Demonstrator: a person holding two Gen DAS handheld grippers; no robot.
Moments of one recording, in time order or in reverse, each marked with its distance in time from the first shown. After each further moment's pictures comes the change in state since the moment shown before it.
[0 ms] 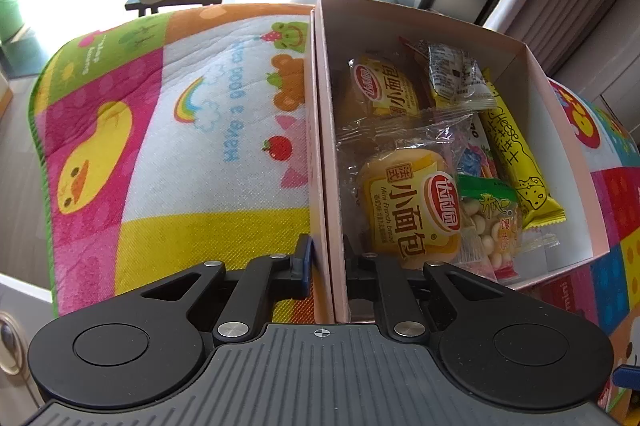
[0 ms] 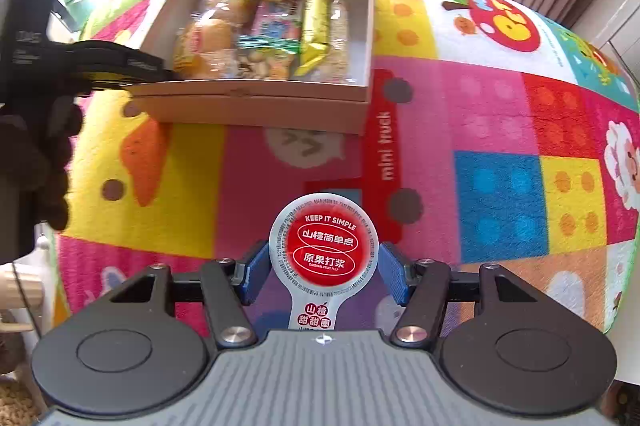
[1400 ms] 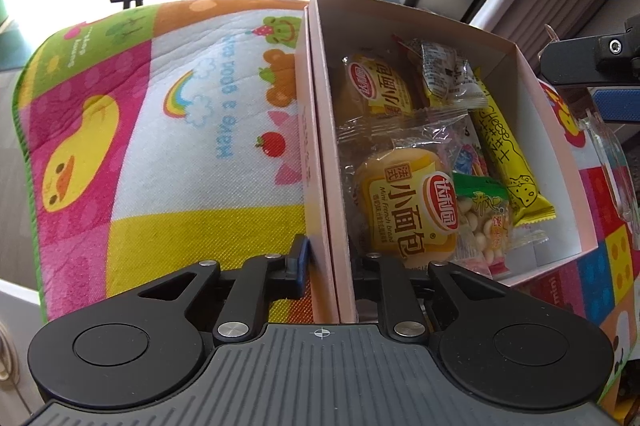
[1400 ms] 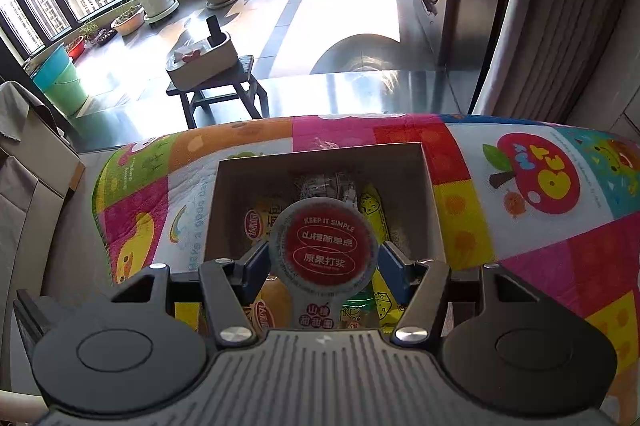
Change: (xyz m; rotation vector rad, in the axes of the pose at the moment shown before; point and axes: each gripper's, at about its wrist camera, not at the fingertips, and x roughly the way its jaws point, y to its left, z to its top) left arm 0.002 0.009 0.001 -0.010 0.015 -0.067; right arm -0.010 0.032 0.153 0.129 -0.274 0.035
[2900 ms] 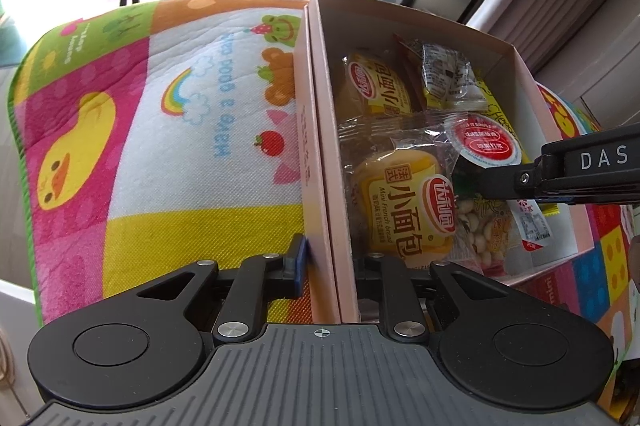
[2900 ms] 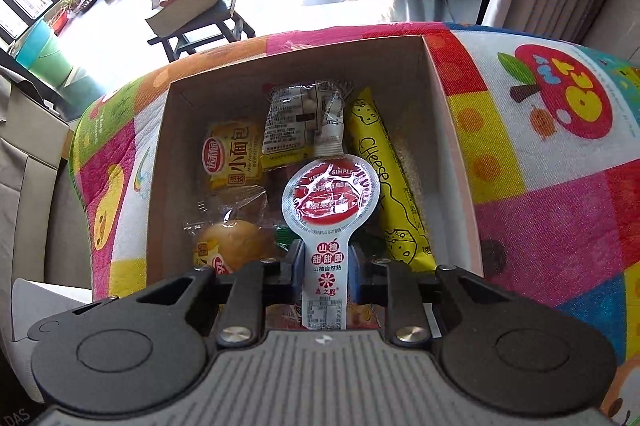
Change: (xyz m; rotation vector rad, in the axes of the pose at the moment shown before) left arm 0.001 0.002 0.002 -0.012 0.000 -0.017; right arm 0.065 -0.022 -0.022 0.046 0.186 0.017
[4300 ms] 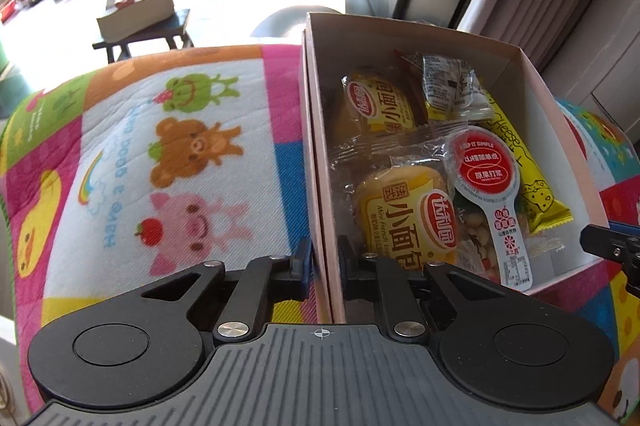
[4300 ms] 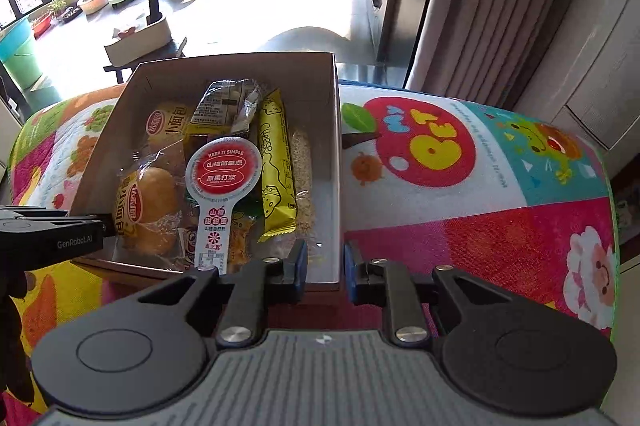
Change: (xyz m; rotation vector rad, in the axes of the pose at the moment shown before) left arm 0.042 -0.099 0.045 0.104 -0.070 0.125; right arm -0.034 -0.130 -0.009 -0.156 -0.216 -0.173
